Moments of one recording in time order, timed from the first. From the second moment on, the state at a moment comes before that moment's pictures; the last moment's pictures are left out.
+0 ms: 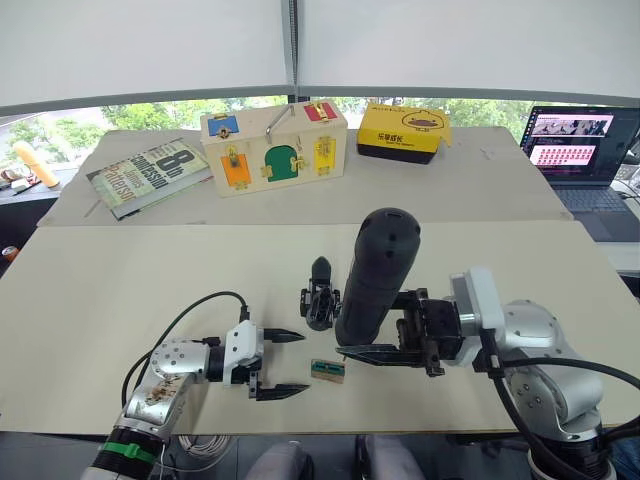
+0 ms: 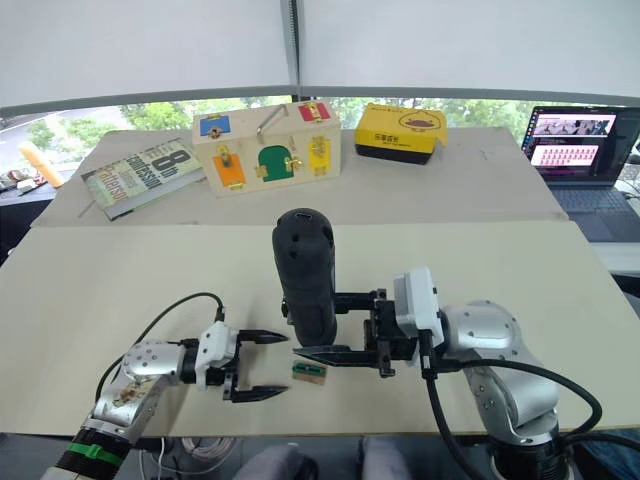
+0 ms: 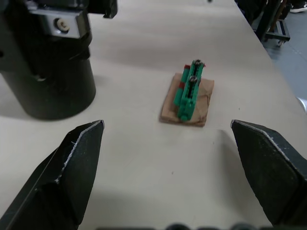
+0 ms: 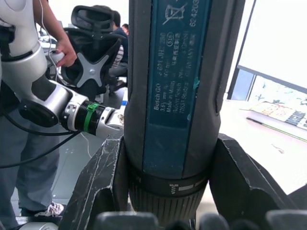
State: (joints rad) left arm -0.11 0.51 -0.19 0.05 -0.25 -0.09 -1.27; right arm -0.22 -0.45 -0.02 -0.63 0.57 0.45 1.17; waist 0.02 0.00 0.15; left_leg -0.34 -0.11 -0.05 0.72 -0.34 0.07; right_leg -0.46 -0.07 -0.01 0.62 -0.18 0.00
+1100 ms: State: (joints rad) left arm -0.15 0.48 -0.29 0.05 -0.23 -0.09 -1.25; right arm -0.22 -0.52 0.10 -0.56 0.57 0.37 1.13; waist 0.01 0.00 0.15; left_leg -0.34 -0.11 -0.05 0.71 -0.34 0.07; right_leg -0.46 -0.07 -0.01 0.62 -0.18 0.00
